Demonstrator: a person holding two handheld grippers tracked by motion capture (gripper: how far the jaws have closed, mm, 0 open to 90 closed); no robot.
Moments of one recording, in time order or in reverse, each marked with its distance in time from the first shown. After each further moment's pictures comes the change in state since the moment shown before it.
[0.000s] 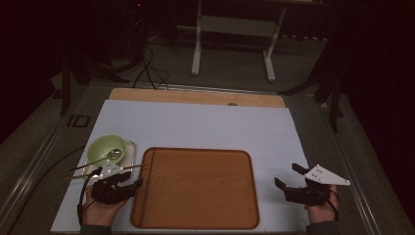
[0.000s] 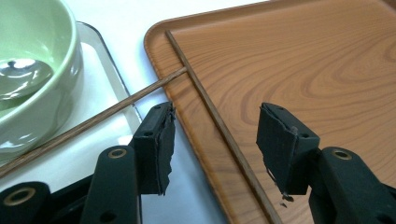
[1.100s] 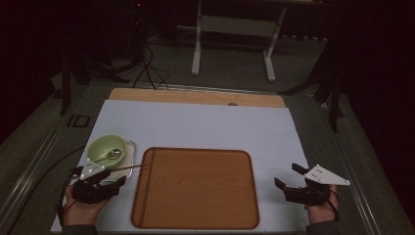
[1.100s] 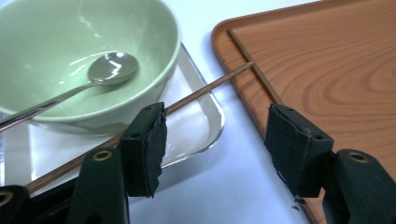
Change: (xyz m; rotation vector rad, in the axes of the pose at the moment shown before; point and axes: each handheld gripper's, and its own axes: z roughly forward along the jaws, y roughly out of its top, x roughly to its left) left arm 0.034 -0.009 -0.020 -0.013 0.122 -0.003; right arm 0.000 0.000 0.000 0.001 0.002 -0.002
